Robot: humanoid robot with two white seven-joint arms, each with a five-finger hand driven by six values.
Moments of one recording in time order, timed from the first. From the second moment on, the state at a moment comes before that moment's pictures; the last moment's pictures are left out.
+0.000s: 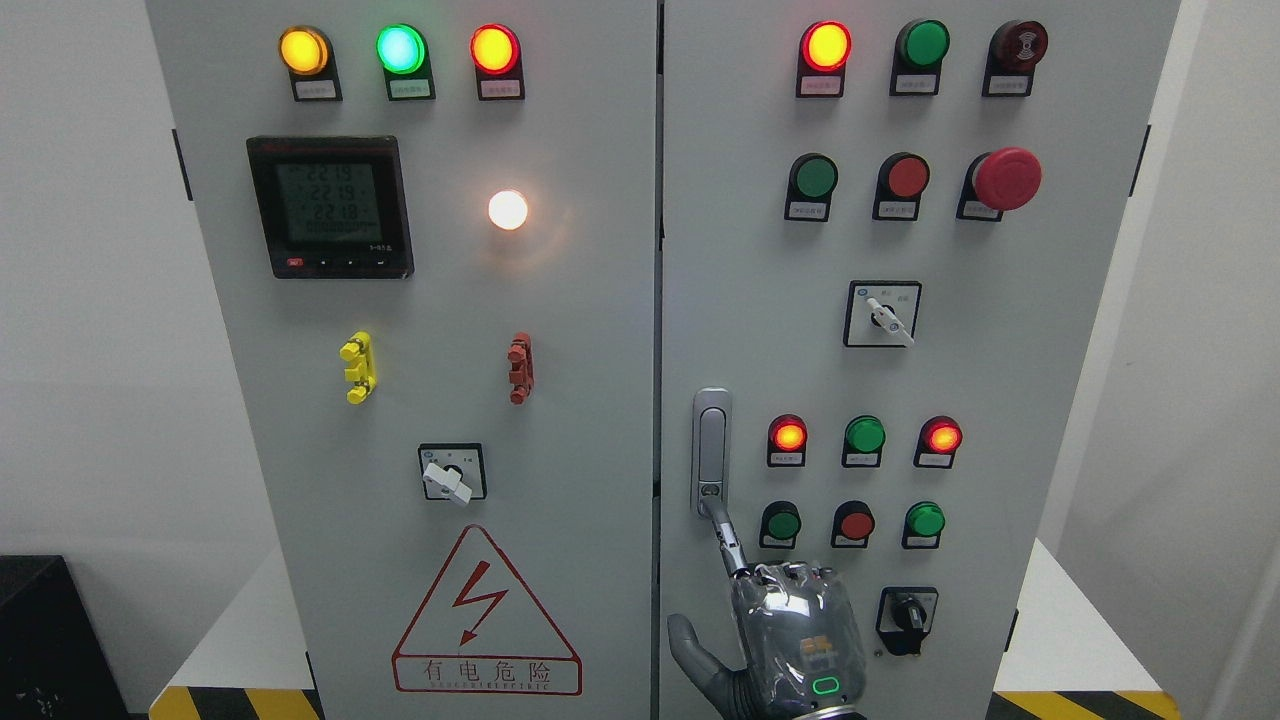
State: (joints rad) left arm -0.08 -0.11 0.00 0.00 0.08 -0.07 -0.06; right arm -0.26 0.14 0.24 -1.72 1.50 0.03 -0.09
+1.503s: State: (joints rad) left arm -0.08 -0.11 0.00 0.00 0.08 -0.07 -0.06; right arm -0.25 0.14 0.25 -1.72 1.50 0.03 -0.10
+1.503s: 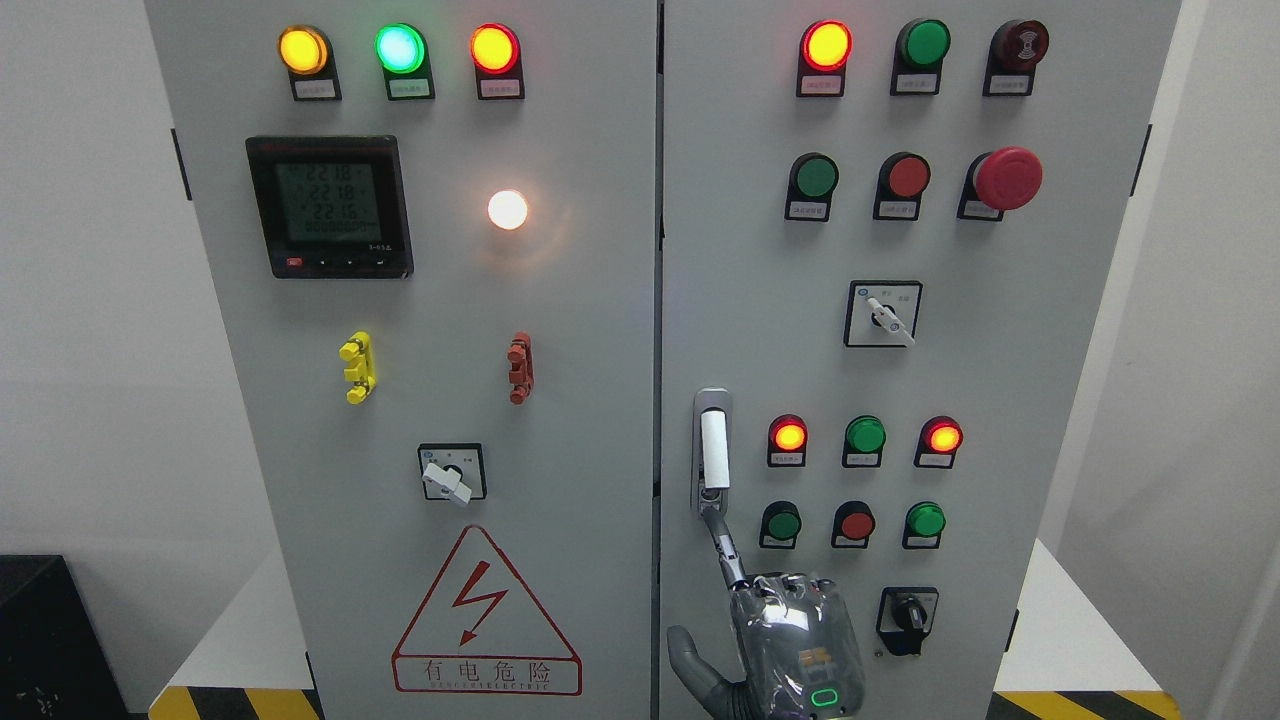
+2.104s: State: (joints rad) left arm -0.08 -0.11 0.00 0.00 0.08 -0.07 -0.06; right arm -0.23 0.14 0.25 -1.77 1.50 0.03 -0.12
